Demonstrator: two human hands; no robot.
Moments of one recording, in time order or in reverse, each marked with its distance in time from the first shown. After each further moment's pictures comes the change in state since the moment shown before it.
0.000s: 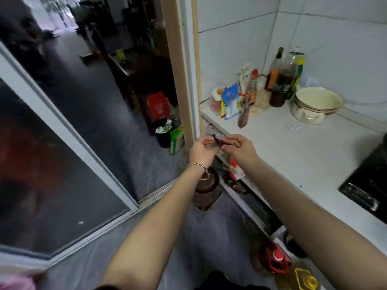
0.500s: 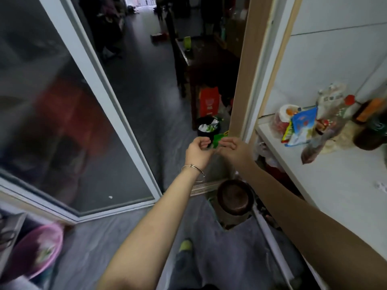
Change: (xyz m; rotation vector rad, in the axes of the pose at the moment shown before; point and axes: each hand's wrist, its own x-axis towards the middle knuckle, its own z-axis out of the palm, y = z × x) left_hand 0.116 -0.041 -0.133 -0.038 0.359 -0.099; right_hand 0.122 -0.026 0.168 -0.136 -0.390 -0.030
